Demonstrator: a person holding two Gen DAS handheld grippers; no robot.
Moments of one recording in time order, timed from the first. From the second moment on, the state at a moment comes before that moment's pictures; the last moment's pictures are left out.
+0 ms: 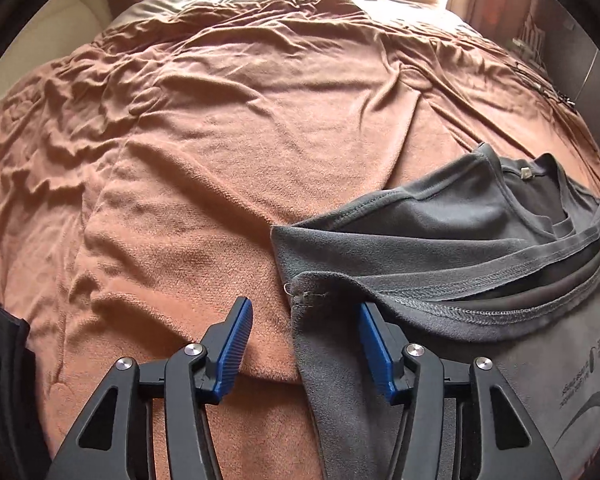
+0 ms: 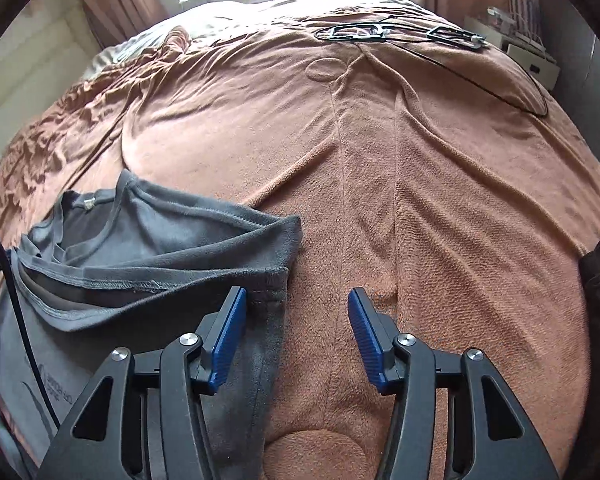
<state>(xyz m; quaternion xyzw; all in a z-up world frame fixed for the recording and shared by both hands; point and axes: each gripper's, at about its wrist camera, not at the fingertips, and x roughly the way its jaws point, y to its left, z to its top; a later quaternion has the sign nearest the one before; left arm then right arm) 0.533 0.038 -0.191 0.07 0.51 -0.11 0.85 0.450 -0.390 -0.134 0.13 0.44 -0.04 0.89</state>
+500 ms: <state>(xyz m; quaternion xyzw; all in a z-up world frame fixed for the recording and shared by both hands) 0.543 0.052 -0.209 -0.03 0.54 -0.12 0.83 0.463 -0.387 -0.139 0.12 0.44 0.00 0.89</state>
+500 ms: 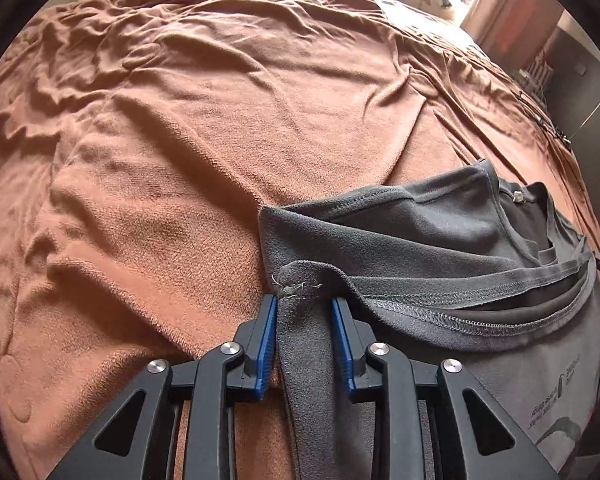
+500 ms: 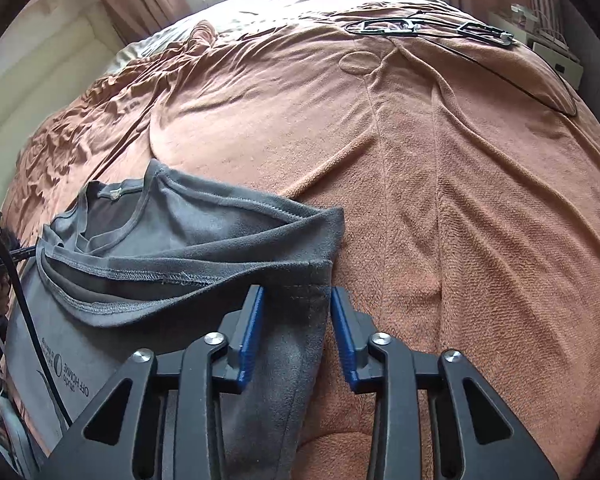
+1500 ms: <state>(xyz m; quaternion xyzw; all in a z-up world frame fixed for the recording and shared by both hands) 0.500 0.067 -0.128 -0.05 0.45 -0.09 0.89 0.400 -0.372 -0.080 0.12 0.37 -0.04 0.92</state>
